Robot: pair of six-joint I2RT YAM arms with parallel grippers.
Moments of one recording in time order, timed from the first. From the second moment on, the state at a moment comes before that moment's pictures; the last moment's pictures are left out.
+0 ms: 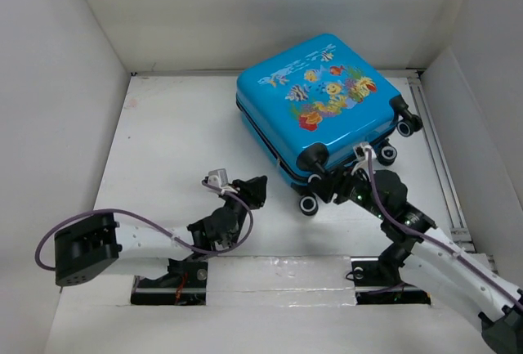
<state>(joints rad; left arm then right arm) -1.26 1.13 0.24 0.92 -0.98 -0.74 0.68 0.65 0.43 0.01 -0.11 0.62</state>
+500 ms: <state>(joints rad) -1.26 0.97 0.26 0.66 -0.68 -0.81 0.42 0.59 0.42 -0.02 -0.09 0.45</state>
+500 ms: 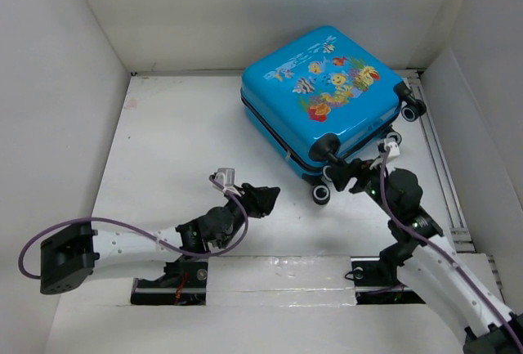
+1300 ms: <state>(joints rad) -1.14 1.07 0.56 0.43 -0.40 -0.60 0.40 0.69 0.04 0.64 -0.07 0.35</state>
